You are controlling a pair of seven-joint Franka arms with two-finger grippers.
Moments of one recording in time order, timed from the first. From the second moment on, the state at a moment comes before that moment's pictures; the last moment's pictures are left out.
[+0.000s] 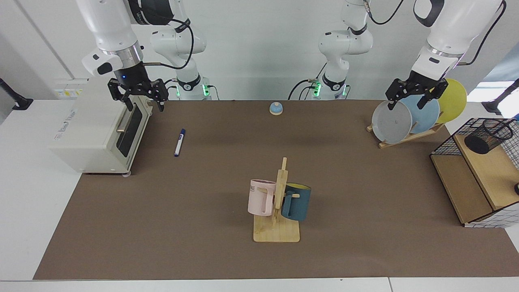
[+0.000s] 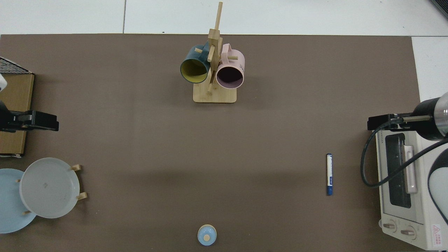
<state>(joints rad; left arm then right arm) 0.00 -0.04 -0.01 -1.62 0.01 1.59 0.01 0.03 -0.11 0.01 -1.75 -0.02 1.71 0.07</state>
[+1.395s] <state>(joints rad) 0.00 -0.04 -0.01 -1.62 0.01 1.59 0.01 0.02 -0.13 0.01 -2.00 0.02 1.85 0.08</state>
